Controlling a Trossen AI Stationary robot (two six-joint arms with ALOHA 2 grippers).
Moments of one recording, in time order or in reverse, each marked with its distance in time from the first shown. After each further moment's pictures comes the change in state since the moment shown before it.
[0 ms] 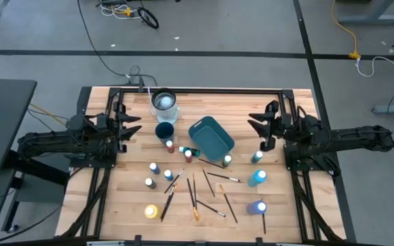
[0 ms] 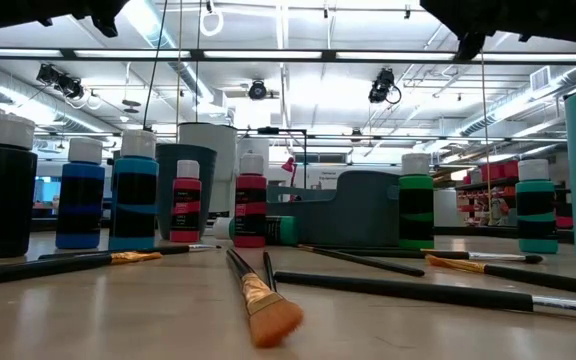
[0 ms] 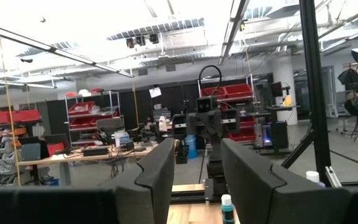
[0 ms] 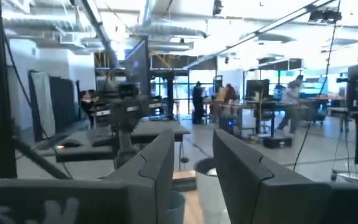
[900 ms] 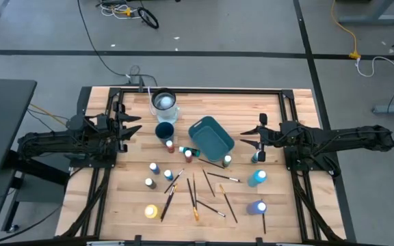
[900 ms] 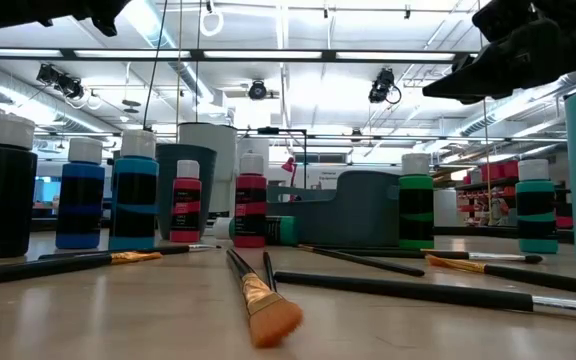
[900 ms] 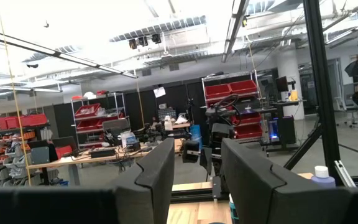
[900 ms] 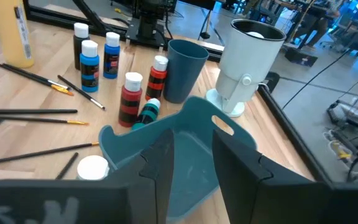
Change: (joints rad) left arm 0.000 0.000 0.000 -0.005 -0.011 0.043; right arm 0.002 -0.003 0.000 -0.579 -0.065 -0.186
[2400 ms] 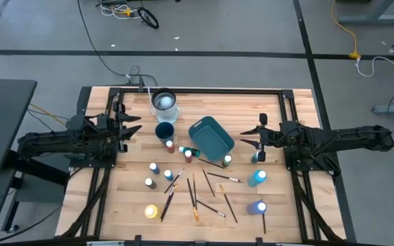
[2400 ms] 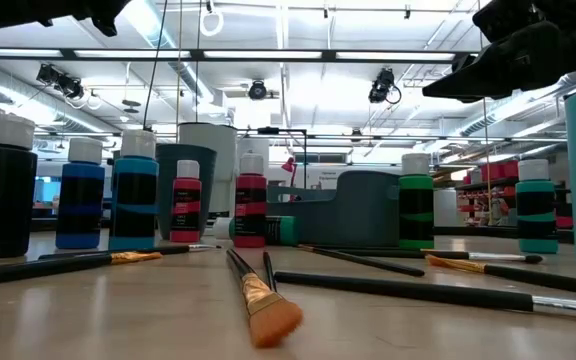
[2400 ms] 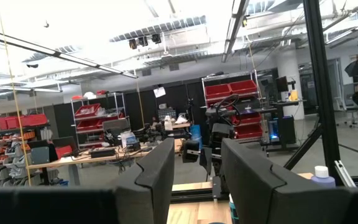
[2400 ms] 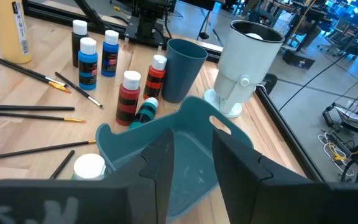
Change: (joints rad) left arm 0.000 0.000 0.000 0.000 0.000 0.000; right arm 0.000 0.000 0.000 0.000 0.007 -0.033
